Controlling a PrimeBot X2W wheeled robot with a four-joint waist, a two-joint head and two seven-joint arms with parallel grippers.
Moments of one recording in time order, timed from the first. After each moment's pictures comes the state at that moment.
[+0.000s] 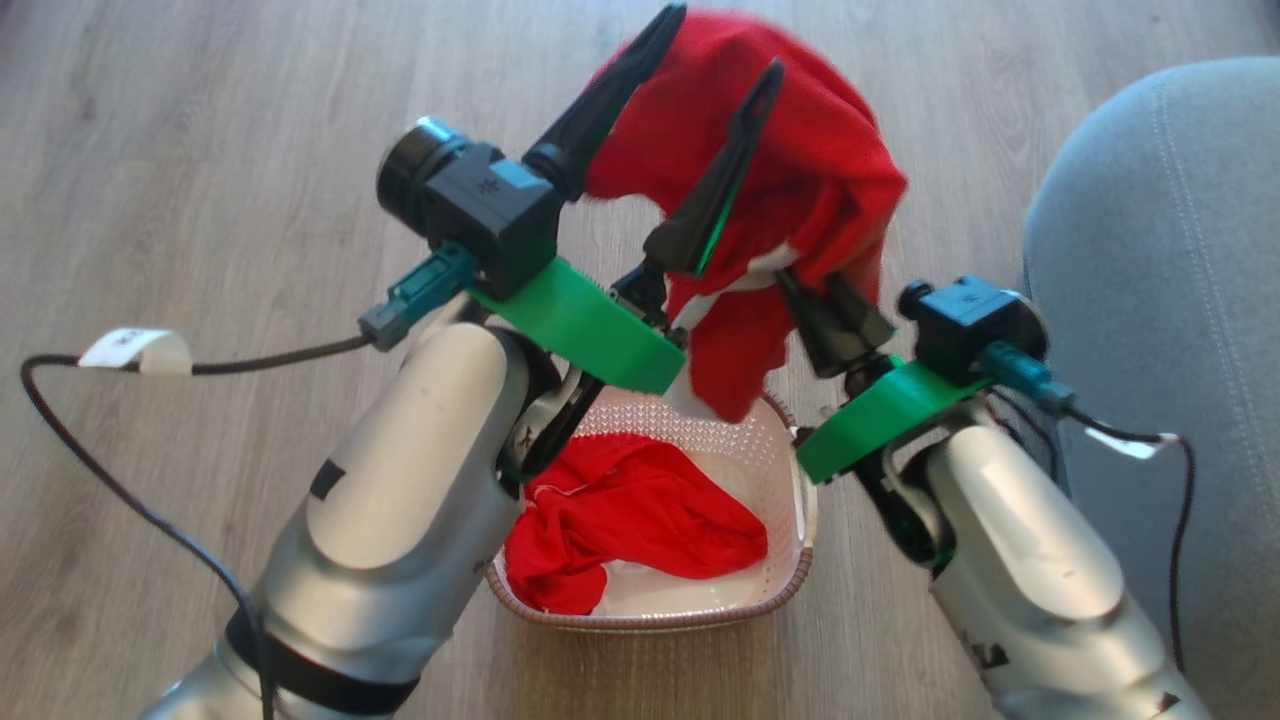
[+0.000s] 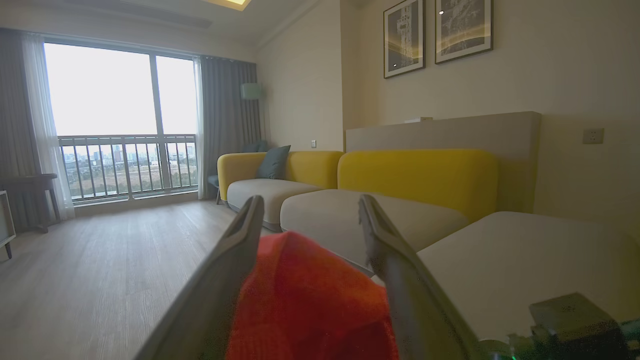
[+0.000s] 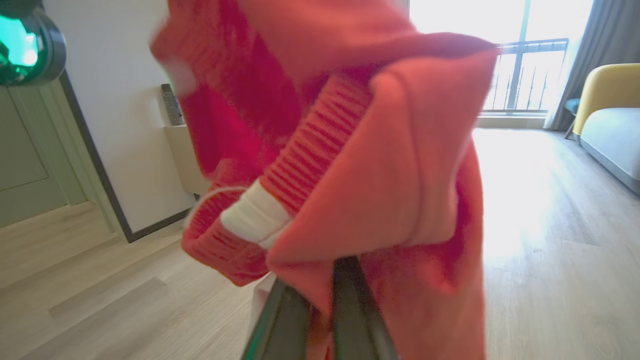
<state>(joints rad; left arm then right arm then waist) -0.70 0.04 -0.58 0.15 -0.41 -0.06 -0.26 -0.48 -0.07 0.40 0.37 0.30 0.13 -0.26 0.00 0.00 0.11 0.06</state>
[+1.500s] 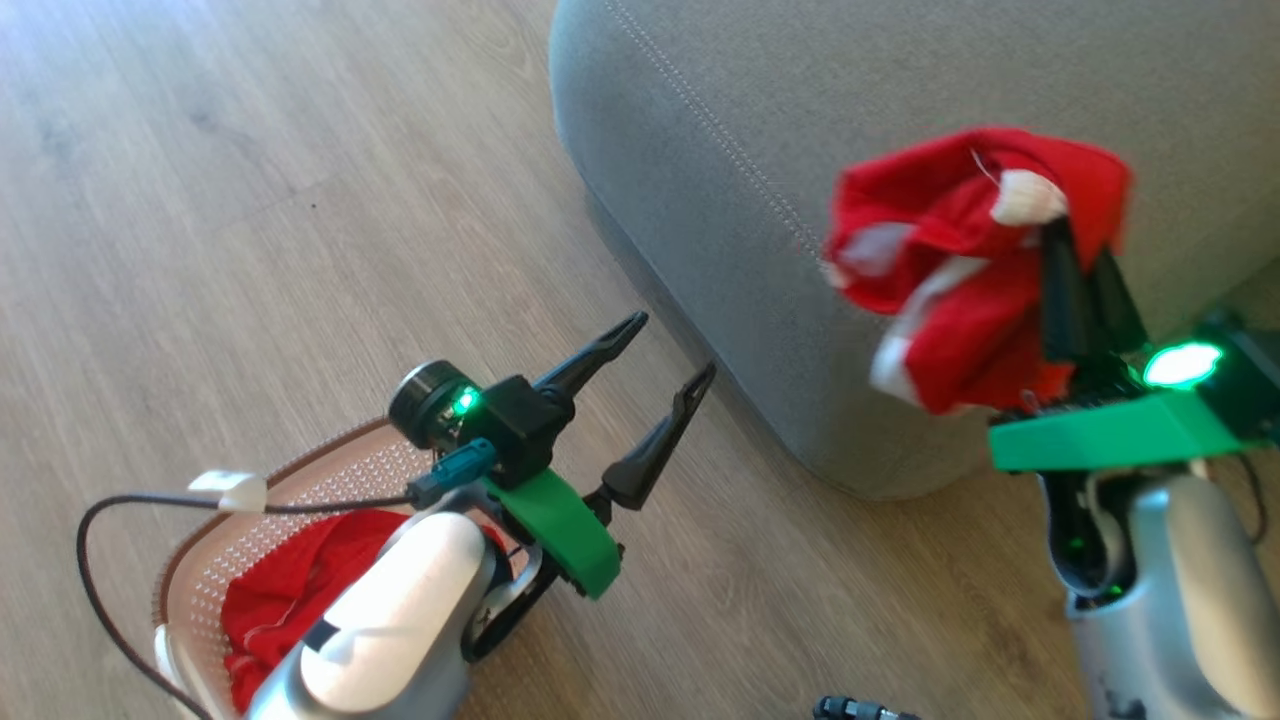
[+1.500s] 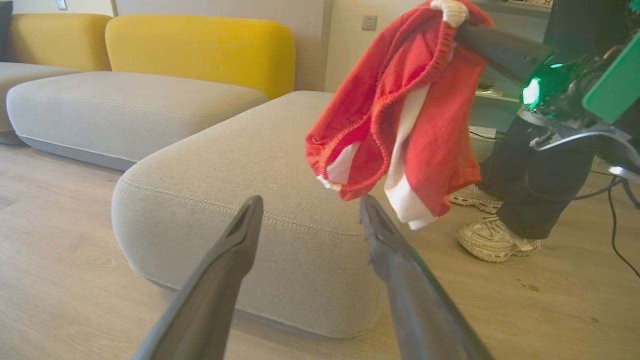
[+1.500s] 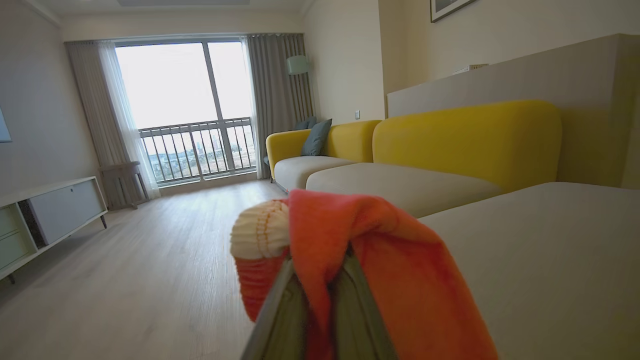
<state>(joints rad) -0.44 0.17 -0.68 0.25 -0.38 -0.13 -0.26 -0.27 -0.06 0.02 0.05 0.29 0.13 -0.26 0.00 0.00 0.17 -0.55</state>
